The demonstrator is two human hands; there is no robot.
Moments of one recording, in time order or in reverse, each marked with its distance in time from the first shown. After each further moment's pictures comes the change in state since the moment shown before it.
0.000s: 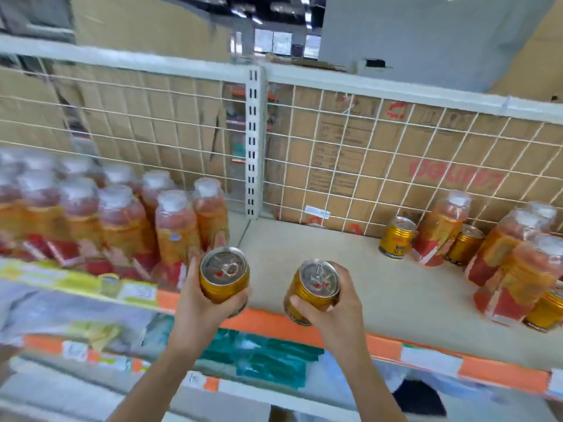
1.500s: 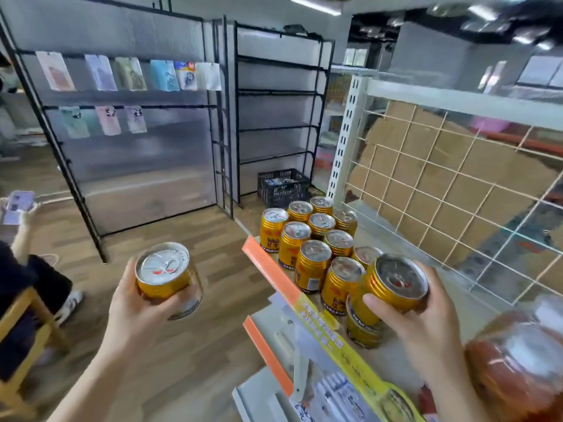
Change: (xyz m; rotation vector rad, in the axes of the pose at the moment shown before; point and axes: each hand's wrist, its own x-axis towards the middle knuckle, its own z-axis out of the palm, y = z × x) left_hand 0.124 -0.122 -0.720 0.421 0.851 -0.113; right_hand 0.105 -0.208 0.684 0.218 -0.554 -0.322
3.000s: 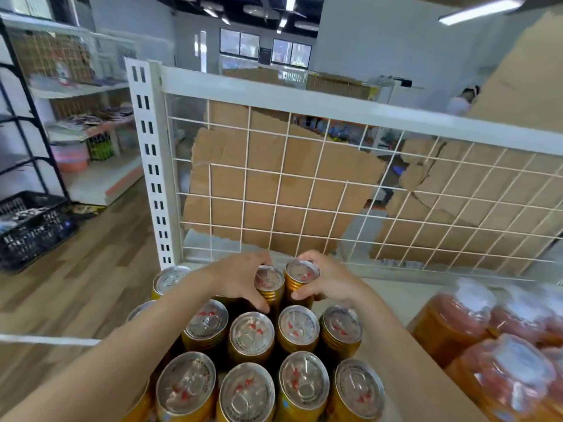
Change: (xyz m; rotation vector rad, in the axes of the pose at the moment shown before) left_hand 0.198 0.039 0.377 0.333 -1.697 0.794; right_hand 0.169 0.080 -0.004 -0.482 0.069 0.803
